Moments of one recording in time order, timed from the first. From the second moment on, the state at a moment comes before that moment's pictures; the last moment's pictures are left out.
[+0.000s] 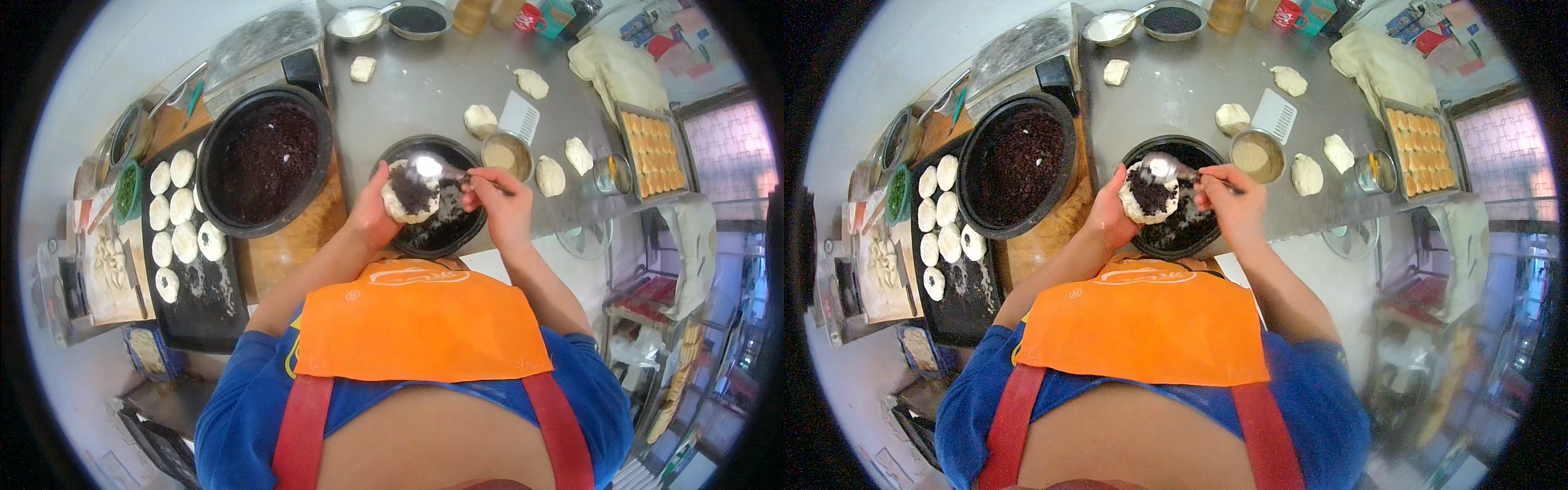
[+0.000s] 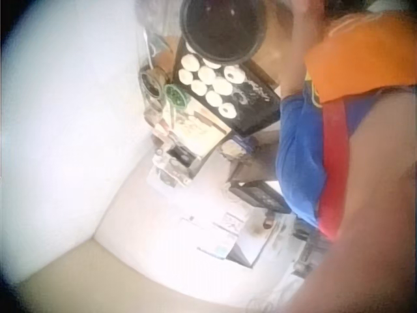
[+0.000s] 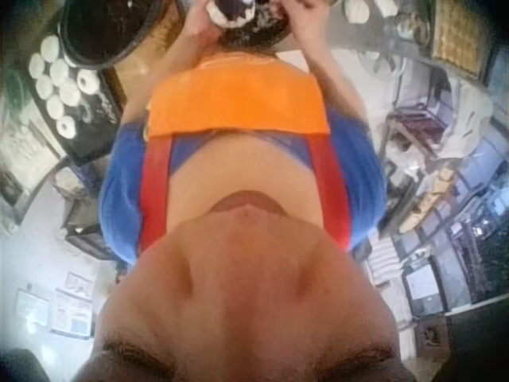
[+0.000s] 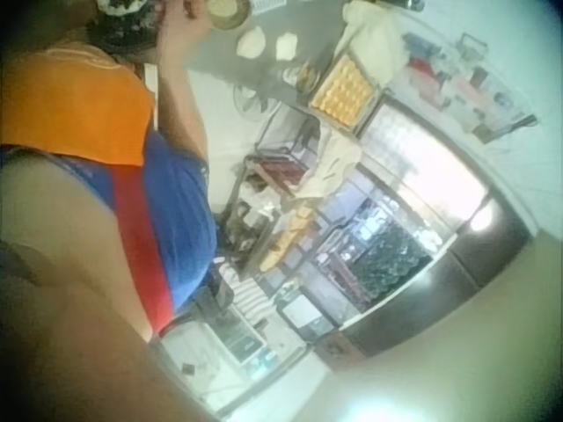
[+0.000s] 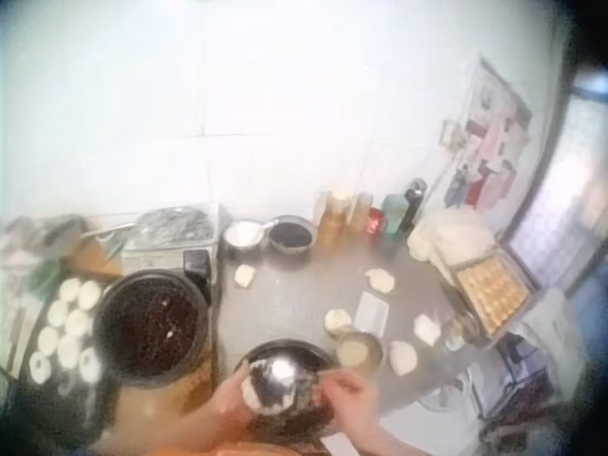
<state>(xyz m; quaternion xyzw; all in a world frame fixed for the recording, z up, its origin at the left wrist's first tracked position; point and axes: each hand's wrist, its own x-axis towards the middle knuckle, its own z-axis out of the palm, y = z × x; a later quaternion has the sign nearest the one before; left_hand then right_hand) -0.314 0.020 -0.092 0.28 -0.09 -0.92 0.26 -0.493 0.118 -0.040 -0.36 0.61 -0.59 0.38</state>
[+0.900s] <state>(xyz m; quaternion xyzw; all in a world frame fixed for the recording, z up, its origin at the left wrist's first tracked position) -0.319 0.015 -0.096 0.27 -0.15 -0.90 0.30 -0.473 0.071 -0.088 -0.62 0.57 -0.49 0.23</state>
